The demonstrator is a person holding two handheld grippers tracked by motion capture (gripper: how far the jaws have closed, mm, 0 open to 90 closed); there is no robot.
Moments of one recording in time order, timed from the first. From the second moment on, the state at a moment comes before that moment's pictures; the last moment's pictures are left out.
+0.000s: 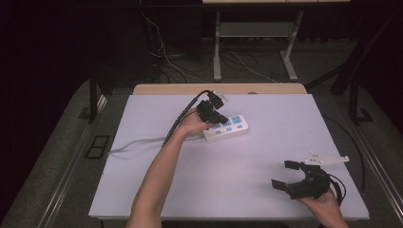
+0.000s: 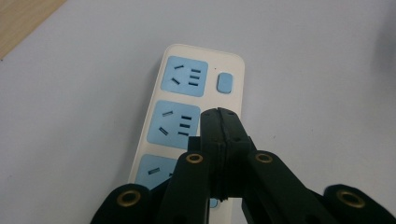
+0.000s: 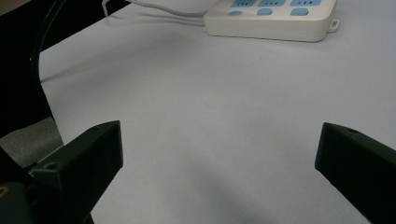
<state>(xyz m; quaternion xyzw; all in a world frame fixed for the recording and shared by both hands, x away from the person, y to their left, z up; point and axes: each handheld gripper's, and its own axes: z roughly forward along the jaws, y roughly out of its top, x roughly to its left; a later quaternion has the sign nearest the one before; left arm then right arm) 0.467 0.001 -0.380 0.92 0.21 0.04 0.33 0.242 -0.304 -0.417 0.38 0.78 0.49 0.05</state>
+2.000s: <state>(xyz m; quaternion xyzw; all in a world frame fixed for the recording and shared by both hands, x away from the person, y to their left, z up) 0.472 -0.025 -0.409 0.92 0.23 0.00 0.30 0.241 -0.304 -0.415 0.38 0.78 0.50 0.06</state>
